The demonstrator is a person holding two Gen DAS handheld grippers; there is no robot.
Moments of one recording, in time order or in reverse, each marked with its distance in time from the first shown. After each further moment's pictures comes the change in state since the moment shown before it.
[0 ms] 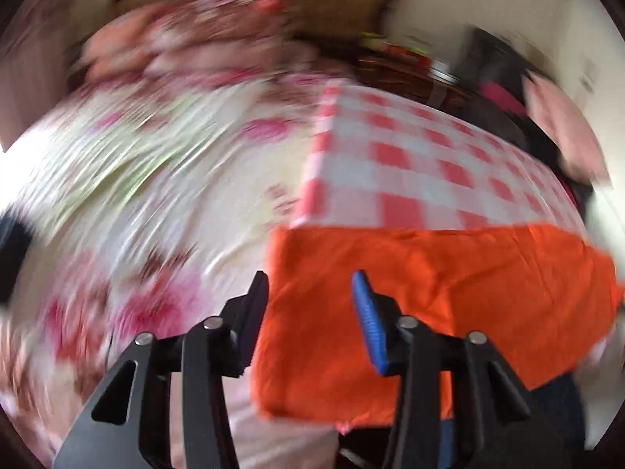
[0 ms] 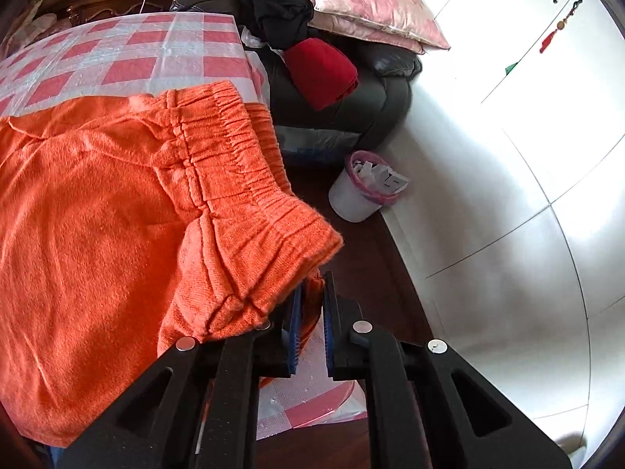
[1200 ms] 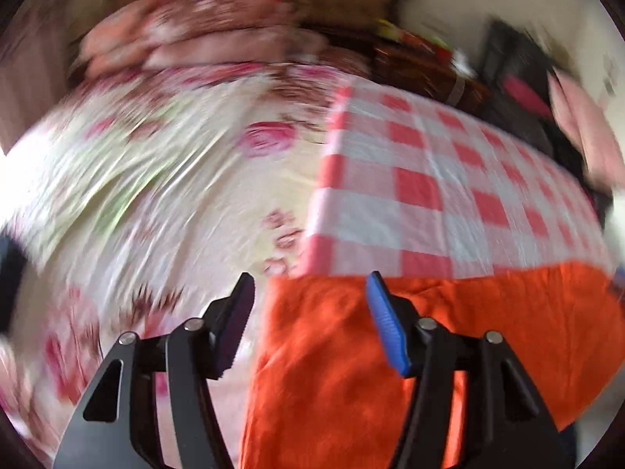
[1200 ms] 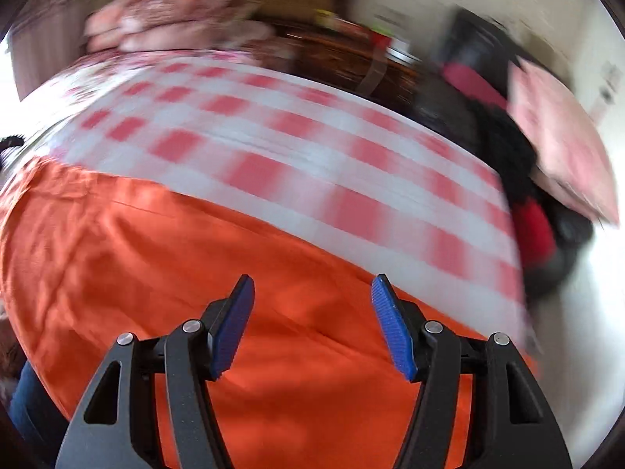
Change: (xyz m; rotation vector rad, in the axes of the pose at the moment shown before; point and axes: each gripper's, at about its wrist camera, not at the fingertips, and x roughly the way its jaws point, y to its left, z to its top) left arm 0.050 0.032 0.047 -0.216 0.050 0.069; right arm -0.119 0.225 0.069 -0.529 -0.287 0.645
